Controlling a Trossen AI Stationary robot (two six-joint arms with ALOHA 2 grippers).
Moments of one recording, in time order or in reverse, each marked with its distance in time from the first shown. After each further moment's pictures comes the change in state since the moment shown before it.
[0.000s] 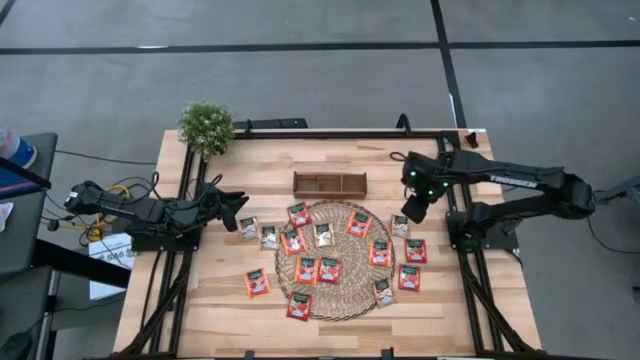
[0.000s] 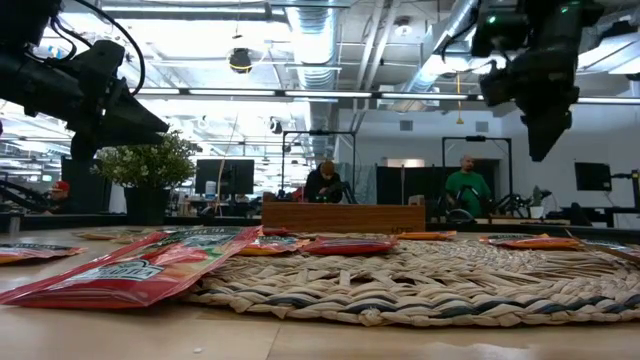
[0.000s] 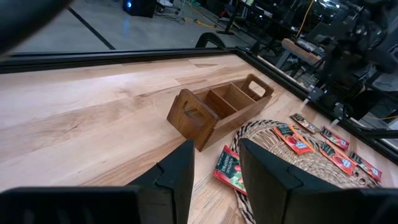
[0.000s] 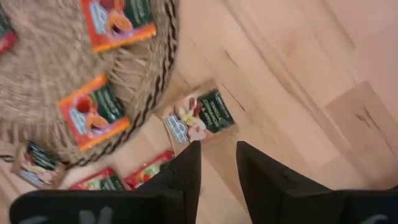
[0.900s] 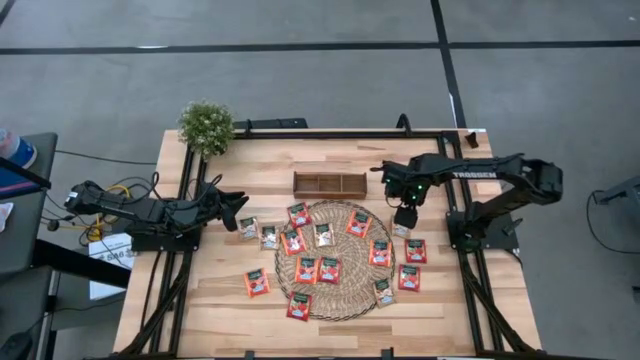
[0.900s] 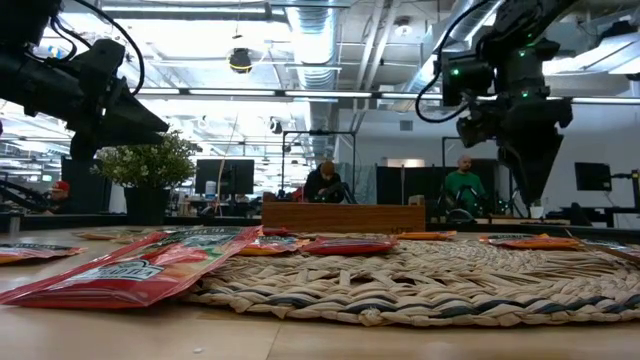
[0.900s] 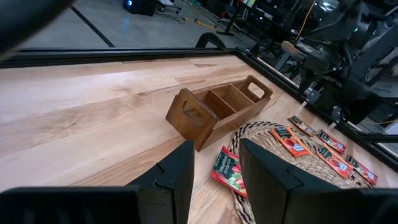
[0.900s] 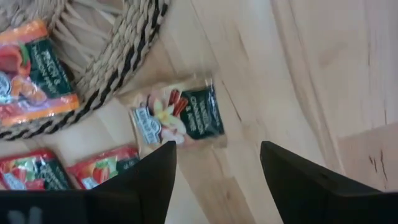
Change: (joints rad) left arm 0.000 0.000 0.001 0.000 0.000 -0.027; right arm 0.008 0.291 -0.008 0.097 0.009 -0.254
